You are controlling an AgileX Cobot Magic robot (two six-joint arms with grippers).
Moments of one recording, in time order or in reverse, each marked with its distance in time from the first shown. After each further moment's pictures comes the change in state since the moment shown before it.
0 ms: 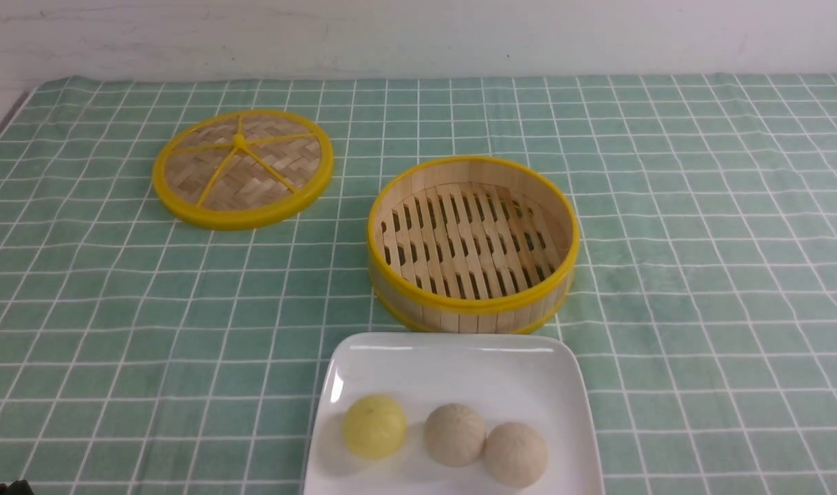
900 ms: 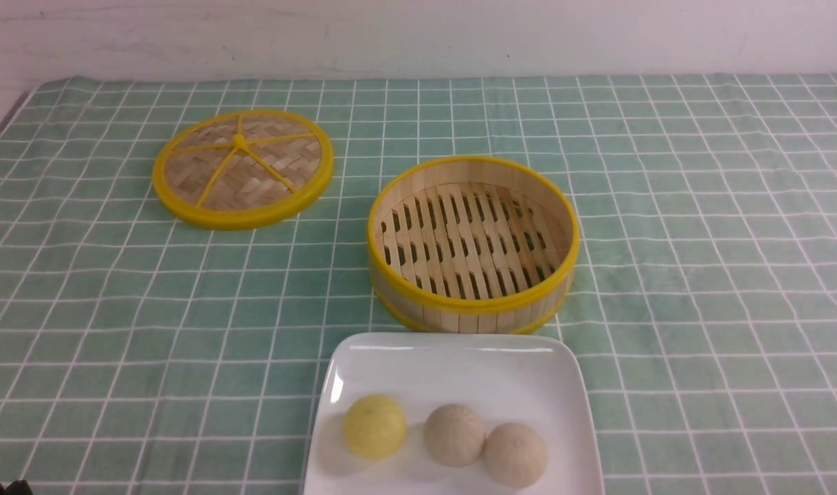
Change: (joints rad) right arm 0.000 0.000 0.000 0.000 0.000 -0.024; left arm 0.000 0.000 0.000 0.016 0.001 0.000
